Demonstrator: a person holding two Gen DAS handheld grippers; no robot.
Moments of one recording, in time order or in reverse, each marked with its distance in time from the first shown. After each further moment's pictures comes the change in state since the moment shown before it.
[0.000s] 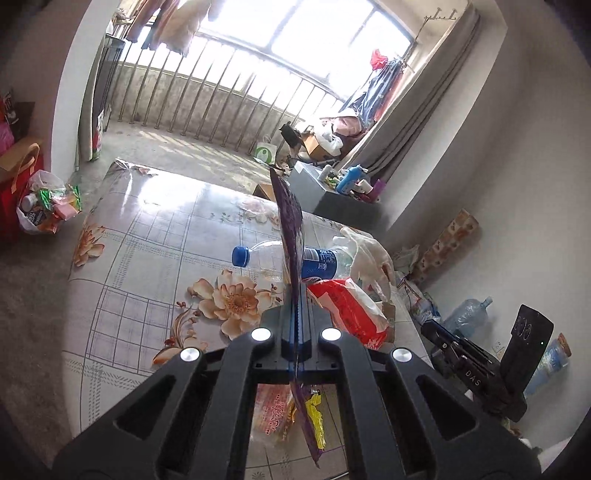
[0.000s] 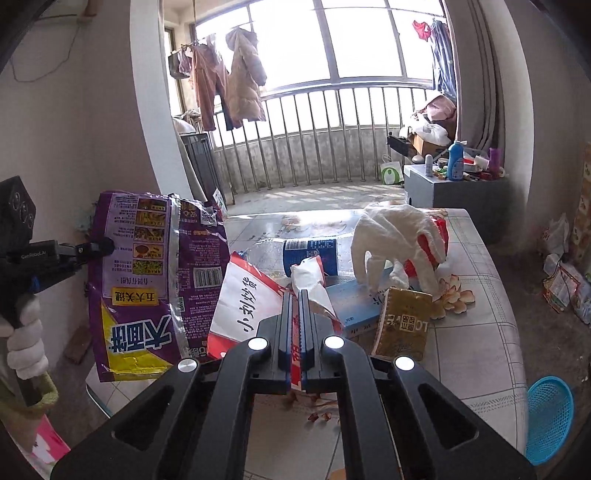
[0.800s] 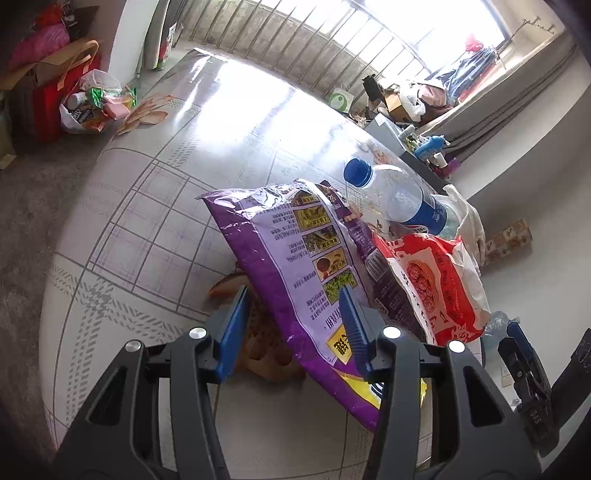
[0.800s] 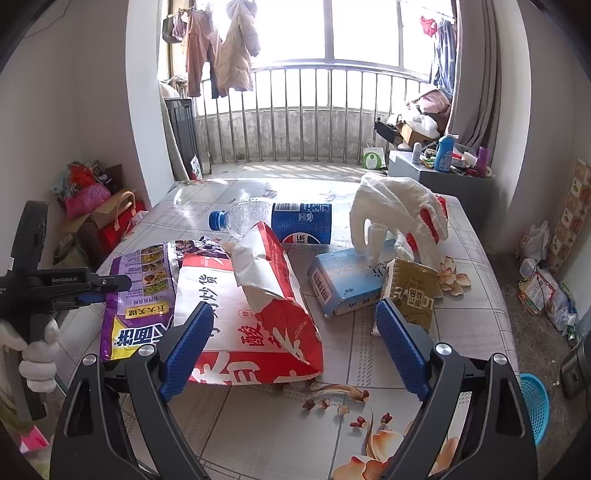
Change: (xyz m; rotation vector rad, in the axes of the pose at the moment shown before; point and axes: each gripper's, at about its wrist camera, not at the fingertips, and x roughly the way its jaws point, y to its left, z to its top) left arm 0.071 0.100 -0.053 -0.263 0.196 0.169; right arm 0.038 0.029 -0.016 -0.084 0.090 -0.114
